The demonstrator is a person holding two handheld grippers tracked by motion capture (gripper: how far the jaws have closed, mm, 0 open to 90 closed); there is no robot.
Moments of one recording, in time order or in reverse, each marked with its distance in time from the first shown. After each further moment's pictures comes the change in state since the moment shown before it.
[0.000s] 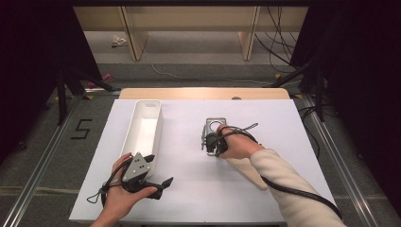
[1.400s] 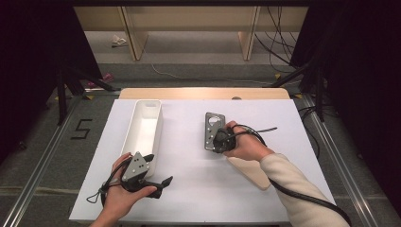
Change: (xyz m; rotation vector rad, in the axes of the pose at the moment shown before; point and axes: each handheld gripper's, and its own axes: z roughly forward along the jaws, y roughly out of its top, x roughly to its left) left arm 0.002 0.000 0.000 -0.001 0.008 -0.005; right arm 0.007 -0.026 -0.028 -0.281 -0.048 0.077
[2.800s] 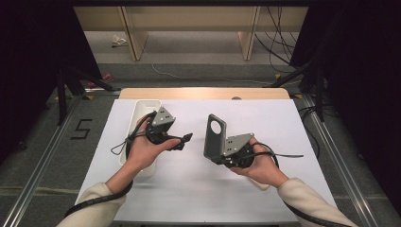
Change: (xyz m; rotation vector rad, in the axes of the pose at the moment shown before) left arm 0.032 0.114 0.072 0.050 0.009 -0.006; right arm 0.059 -0.034 -0.034 -0.437 -0.005 0.105
